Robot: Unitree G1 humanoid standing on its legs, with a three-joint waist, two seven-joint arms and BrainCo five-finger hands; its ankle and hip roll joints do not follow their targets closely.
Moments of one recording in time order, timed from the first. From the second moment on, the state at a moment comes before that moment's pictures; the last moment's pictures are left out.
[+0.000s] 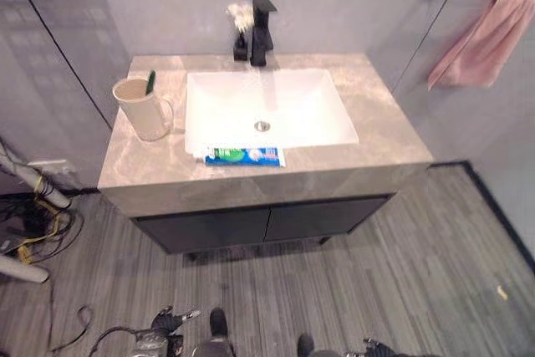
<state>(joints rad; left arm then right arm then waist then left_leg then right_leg) -0.15 0.27 -0.17 1.44 -0.31 -0.15 0.06 -0.06 -0.23 0.33 1.38 0.10 -0.11 0.07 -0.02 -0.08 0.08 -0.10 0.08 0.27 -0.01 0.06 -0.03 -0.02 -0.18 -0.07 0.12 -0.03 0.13</state>
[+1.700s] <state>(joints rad) -0.05 0.23 -0.38 1.28 -0.06 -0.17 0.01 -0.08 -0.33 0.41 1.19 -0.01 -0.13 0.09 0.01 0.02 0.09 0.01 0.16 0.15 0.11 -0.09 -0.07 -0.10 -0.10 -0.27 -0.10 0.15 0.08</state>
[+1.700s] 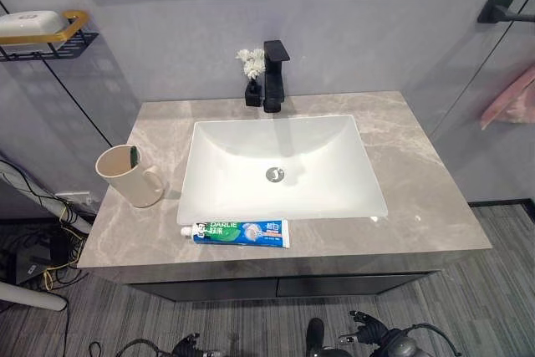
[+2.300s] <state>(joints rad) -0.03 0.26 -0.45 1.30 0.05 -0.19 0.02 -0.11 -0.32 0.48 1.30 -0.26 -0.13 0.03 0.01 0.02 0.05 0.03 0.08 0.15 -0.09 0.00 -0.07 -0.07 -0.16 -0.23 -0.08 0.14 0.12</state>
